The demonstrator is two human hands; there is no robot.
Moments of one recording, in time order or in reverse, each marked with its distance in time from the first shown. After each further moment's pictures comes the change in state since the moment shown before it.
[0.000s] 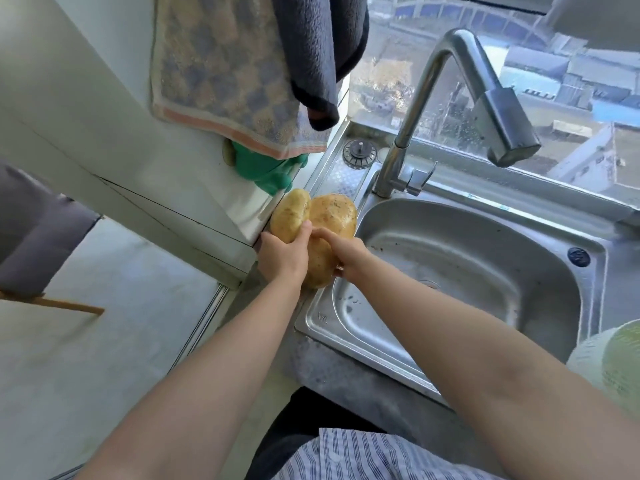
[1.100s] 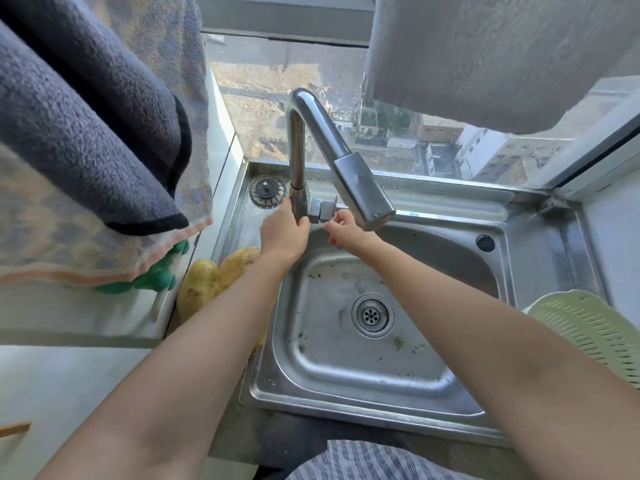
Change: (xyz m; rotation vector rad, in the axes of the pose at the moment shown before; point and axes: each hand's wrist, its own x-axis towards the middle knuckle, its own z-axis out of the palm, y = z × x) left_hand 0.014 0.121 0.124 0.512 -0.442 0.670; right_hand 0.040 -0.078 -0.147 -0.433 0.283 -0.384
